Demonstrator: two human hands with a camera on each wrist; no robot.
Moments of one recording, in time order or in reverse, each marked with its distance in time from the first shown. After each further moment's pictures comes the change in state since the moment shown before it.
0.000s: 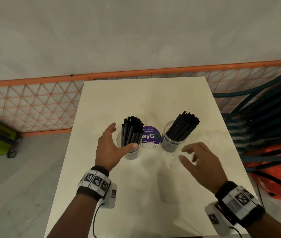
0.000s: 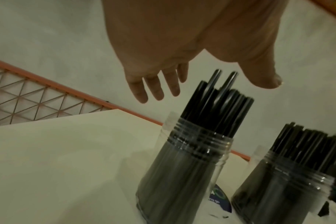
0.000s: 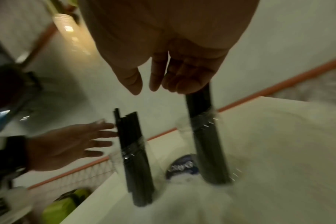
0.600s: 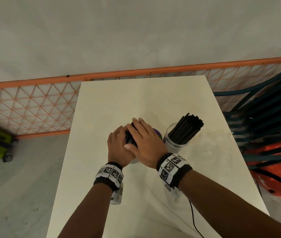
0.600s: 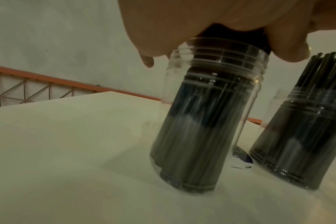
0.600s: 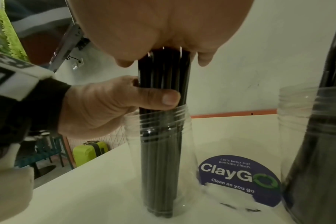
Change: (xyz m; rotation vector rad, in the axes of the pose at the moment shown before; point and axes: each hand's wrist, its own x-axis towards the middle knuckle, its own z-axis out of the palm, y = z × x) left_hand 0.041 -0.018 0.046 0.211 0.067 0.288; right_hand 0.095 -0.097 0.099 -0.116 -0.155 -0.393
